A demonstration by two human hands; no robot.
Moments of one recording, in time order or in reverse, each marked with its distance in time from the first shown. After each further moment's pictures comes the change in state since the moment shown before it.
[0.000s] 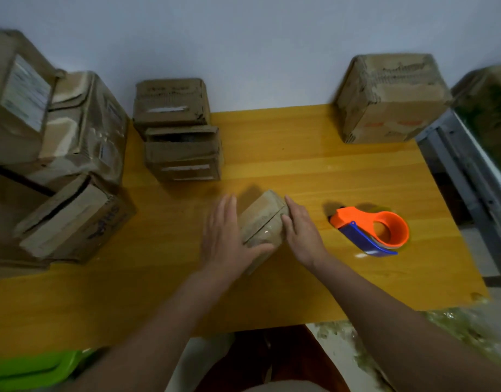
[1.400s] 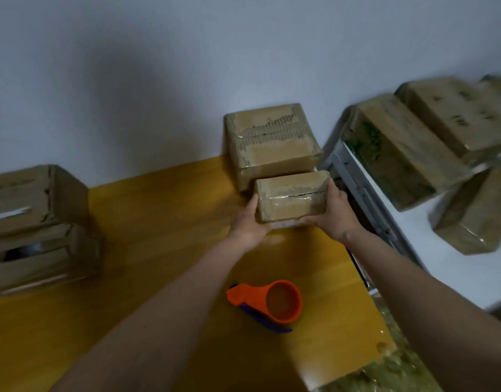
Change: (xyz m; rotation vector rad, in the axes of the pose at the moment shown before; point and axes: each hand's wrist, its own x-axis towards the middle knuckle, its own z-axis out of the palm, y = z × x) left_hand 0.176 0.282 0.102 -0.402 -0.528 -0.043; right_hand 0.112 0.152 -0.291 -0.027 0.162 0.401
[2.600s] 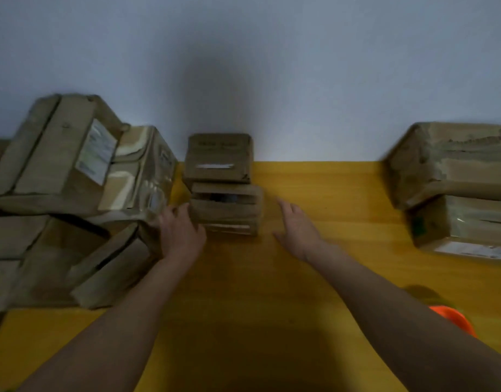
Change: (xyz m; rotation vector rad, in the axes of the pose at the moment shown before) left_hand -0.164 -0.253 -0.286 0.345 0.851 -0.357; right_hand -0.105 -0.245 0.269 -0.362 -0.417 -0.525
